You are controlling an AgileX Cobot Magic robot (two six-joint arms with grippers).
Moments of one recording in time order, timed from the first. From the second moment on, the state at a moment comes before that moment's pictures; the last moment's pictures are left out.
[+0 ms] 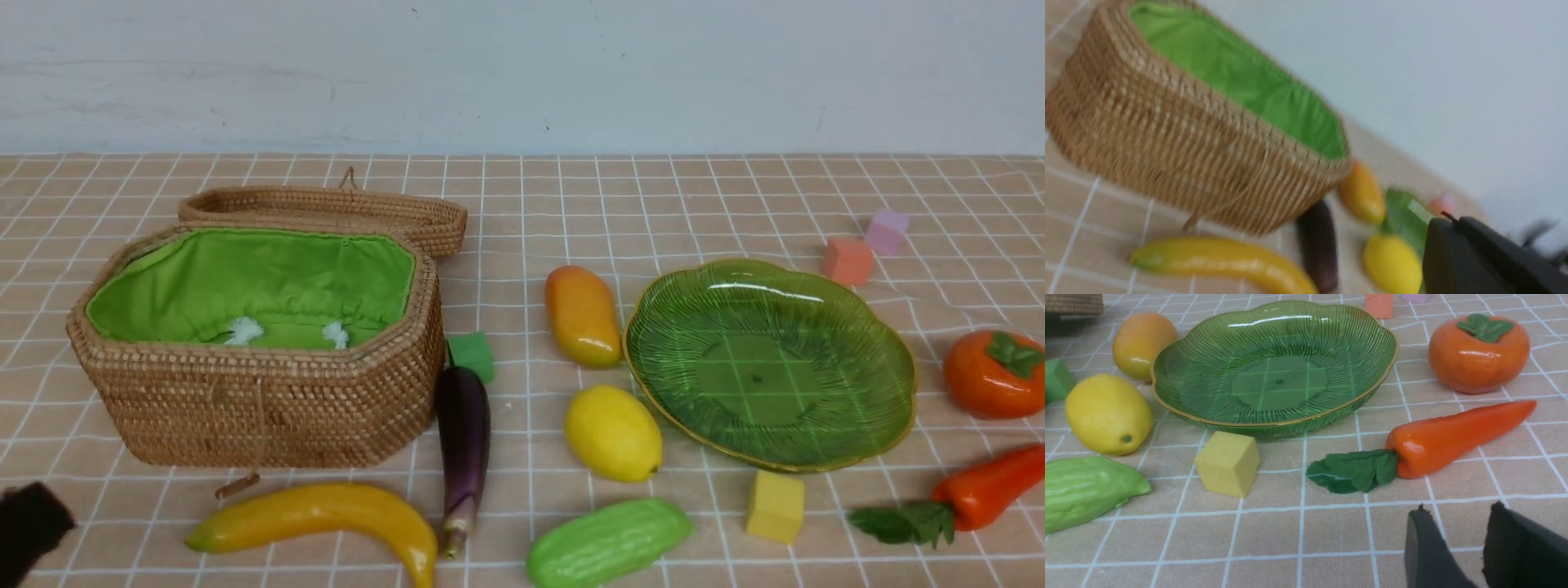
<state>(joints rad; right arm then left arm) -0.02 -0.01 0.02 0.23 0.38 -0.15 -0.10 0.23 -0.30 -0.52 0.39 -0.17</state>
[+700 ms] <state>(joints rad) -0.02 -0.01 -0.01 0.86 0.31 0.12 -0.35 0.95 -0.63 -0.42 0.78 0.43</state>
